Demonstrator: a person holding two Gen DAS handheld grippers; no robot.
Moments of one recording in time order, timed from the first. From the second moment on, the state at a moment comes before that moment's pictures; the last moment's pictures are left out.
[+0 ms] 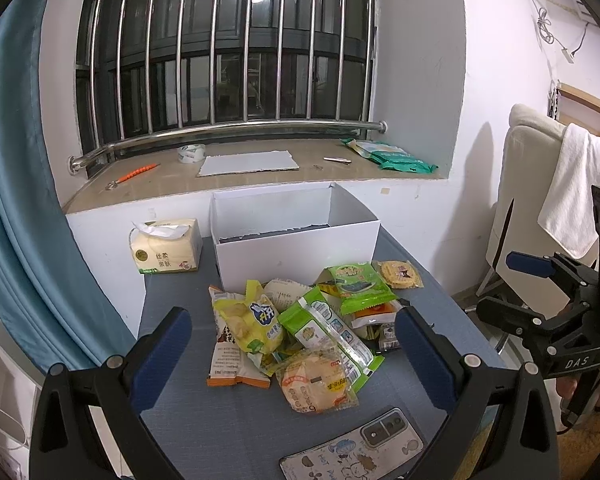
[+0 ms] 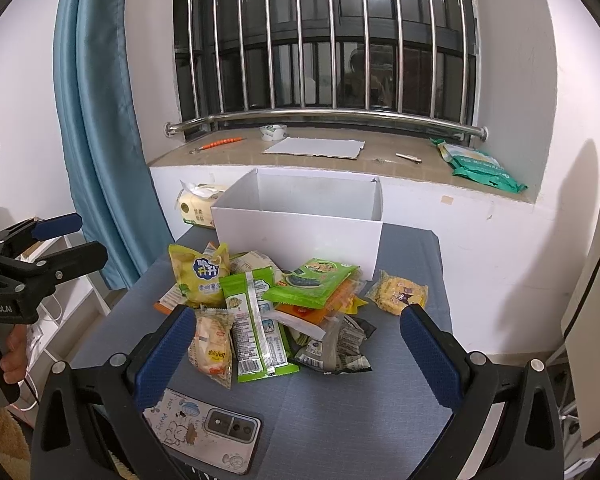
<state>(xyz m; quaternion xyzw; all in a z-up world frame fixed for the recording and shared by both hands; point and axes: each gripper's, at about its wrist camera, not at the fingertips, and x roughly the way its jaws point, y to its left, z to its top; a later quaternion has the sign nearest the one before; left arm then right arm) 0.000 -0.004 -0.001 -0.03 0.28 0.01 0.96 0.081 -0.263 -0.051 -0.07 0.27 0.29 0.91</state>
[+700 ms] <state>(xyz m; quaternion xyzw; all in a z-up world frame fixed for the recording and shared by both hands) -0.001 -0.007 -0.002 -0.02 0.28 0.00 0.96 0.079 -0.264 -0.051 -0.07 0.27 0.29 0.91</state>
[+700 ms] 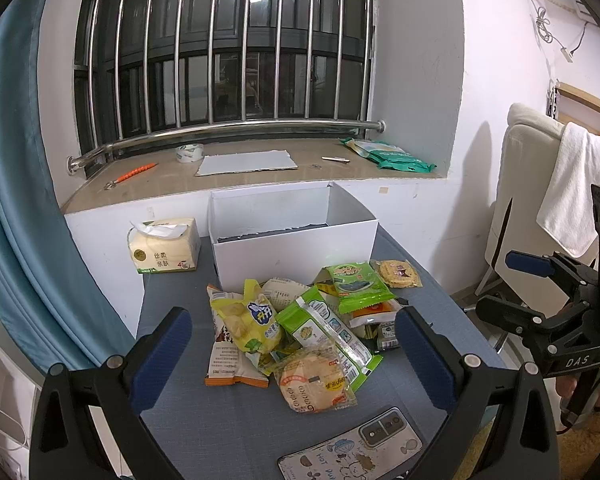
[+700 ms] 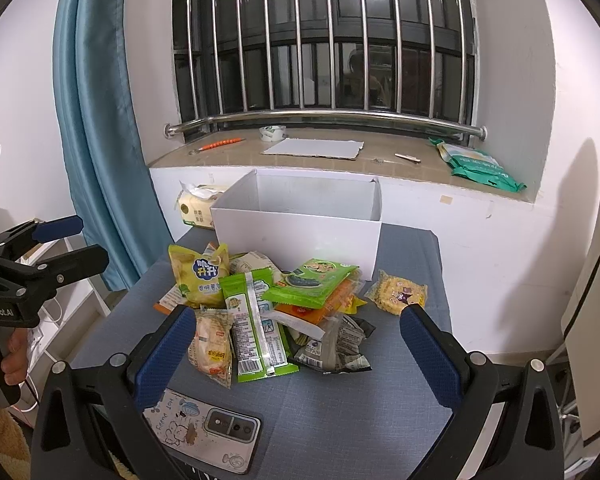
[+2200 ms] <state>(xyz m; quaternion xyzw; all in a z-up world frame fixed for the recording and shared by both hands) -0.018 0.016 -0.019 -0.04 0.30 0.02 0.95 0.357 -0.282 -0.191 0.01 0.50 0.13 0.86</state>
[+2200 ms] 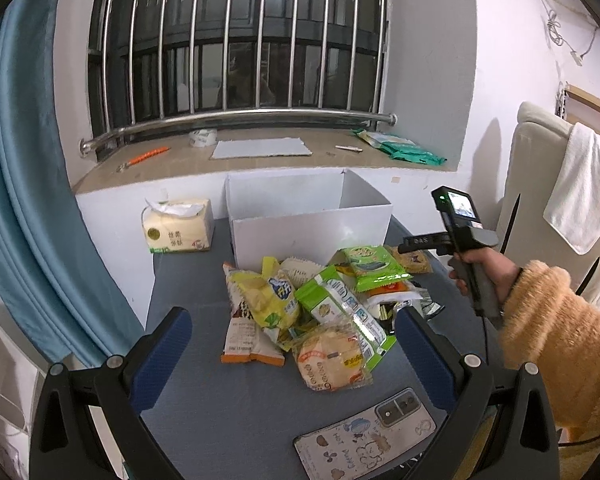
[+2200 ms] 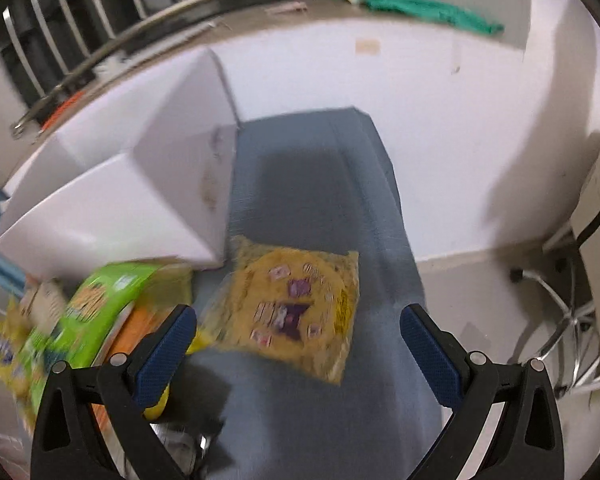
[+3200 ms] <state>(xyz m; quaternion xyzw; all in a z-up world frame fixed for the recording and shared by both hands) 0.076 0.053 -0.100 -0.07 0.39 0.00 0.92 0.262 -0.308 -0.133 0.07 0.42 0.27 0.86</state>
